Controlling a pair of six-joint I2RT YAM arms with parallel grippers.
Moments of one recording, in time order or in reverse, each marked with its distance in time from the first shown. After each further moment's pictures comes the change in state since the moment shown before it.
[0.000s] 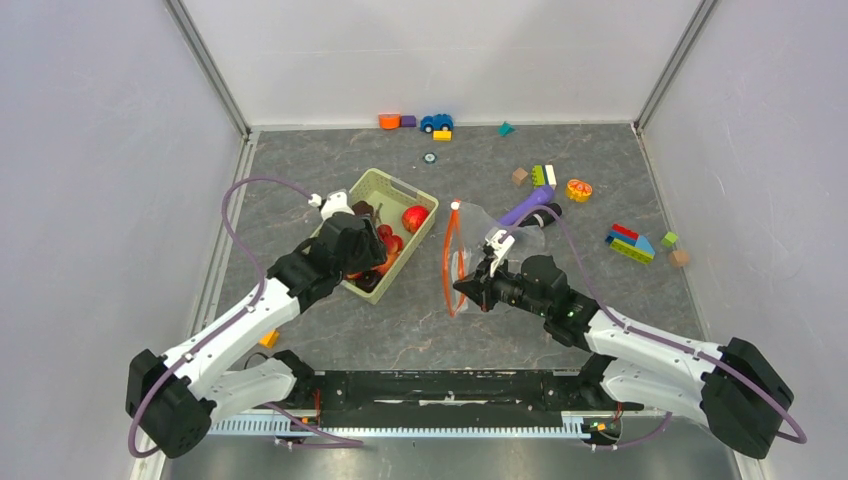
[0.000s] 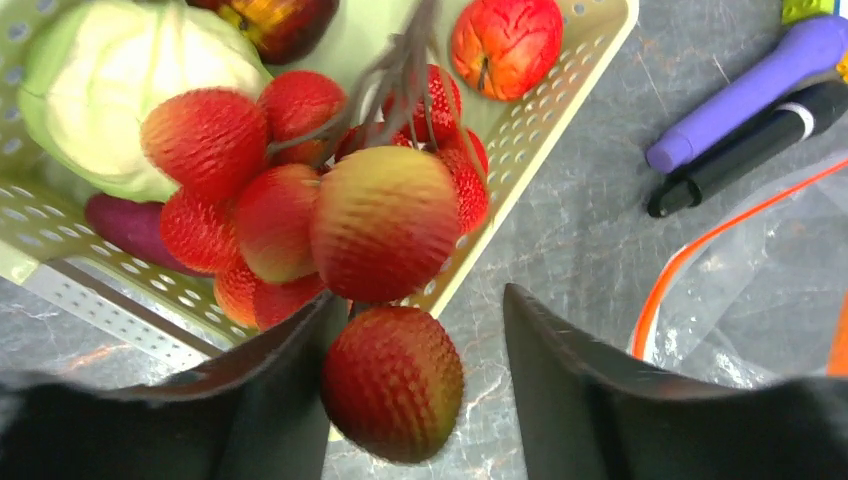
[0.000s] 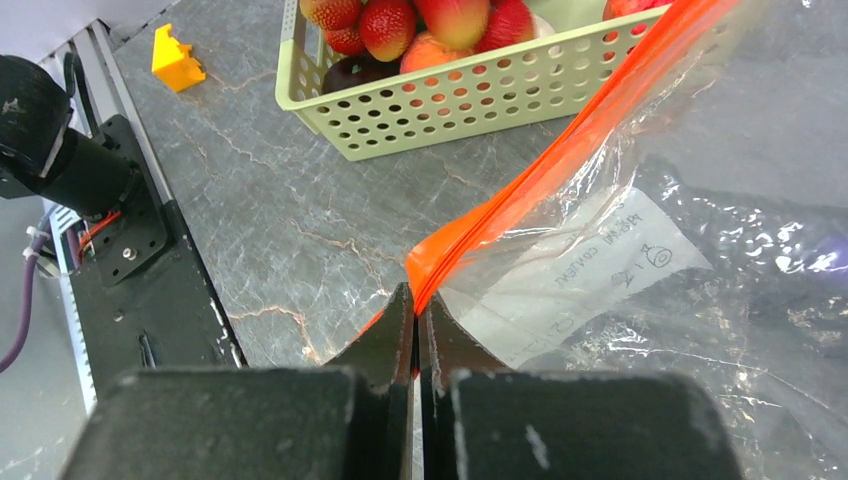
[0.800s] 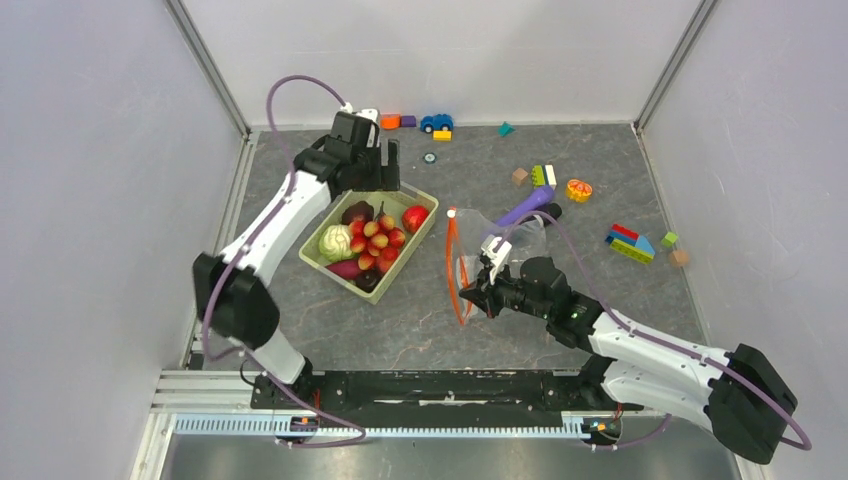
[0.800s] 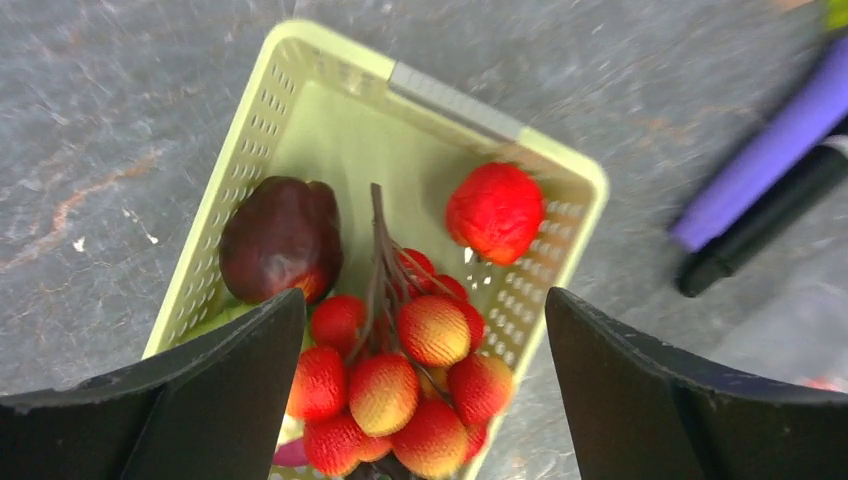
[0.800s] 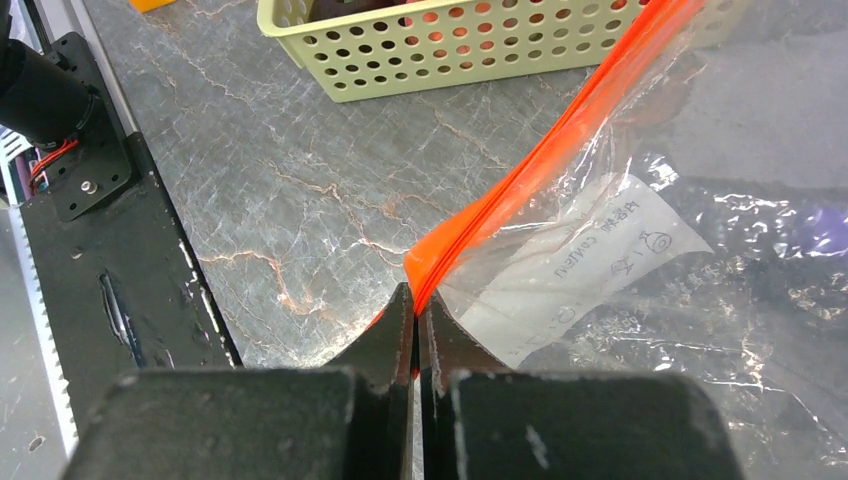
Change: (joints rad) left arm 0.214 0.540 0.710 -0.206 0.252 0.433; right arm 0.000 -0.039 0.003 -0.140 -0.023 -0.104
